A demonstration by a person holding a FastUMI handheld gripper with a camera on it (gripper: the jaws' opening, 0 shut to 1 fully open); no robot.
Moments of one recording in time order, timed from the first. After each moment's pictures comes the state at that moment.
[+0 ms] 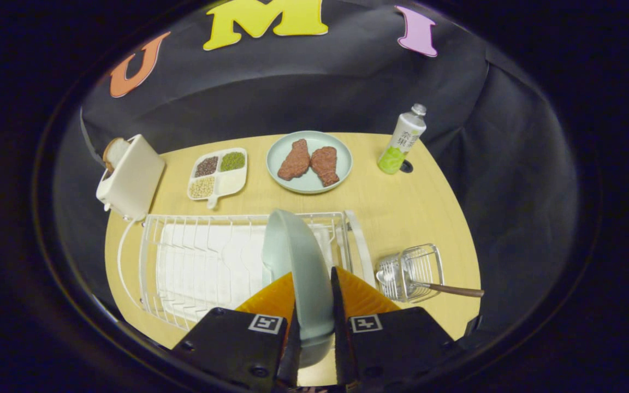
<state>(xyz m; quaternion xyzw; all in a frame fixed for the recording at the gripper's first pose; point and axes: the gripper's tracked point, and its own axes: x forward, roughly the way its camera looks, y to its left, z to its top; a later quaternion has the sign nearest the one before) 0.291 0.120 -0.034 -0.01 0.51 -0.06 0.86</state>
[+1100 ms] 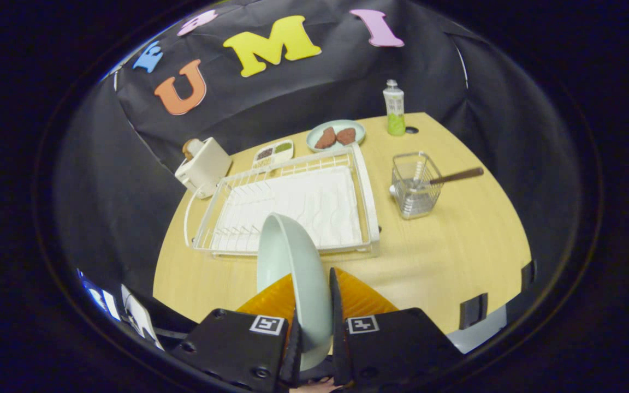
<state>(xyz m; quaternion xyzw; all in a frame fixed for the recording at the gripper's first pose) 0.073 0.115 -0.098 0.14 0.48 0.09 0.86</state>
